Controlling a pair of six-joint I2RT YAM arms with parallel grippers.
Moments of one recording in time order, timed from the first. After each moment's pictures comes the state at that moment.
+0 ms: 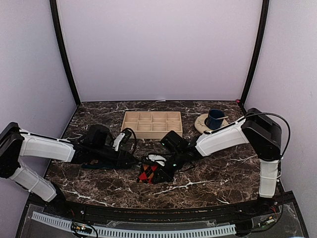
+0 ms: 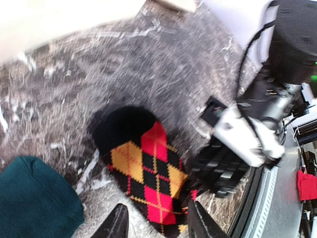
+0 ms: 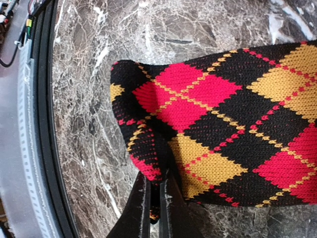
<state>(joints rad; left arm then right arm) -0.69 1.41 0.58 0.12 0.48 -0.35 1.01 2.00 1.16 -0.18 -0.60 -0.03</state>
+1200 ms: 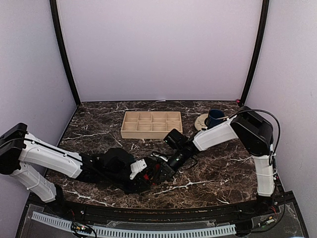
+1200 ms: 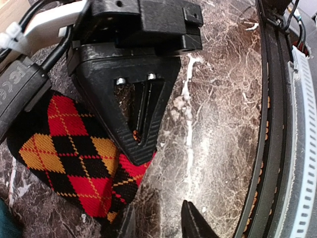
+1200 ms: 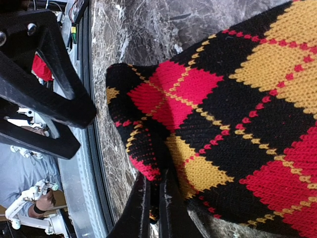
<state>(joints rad) -1.11 1.45 0.58 0.08 0.15 -0.05 0.90 2.12 1.23 -0.28 -0.94 0.08</state>
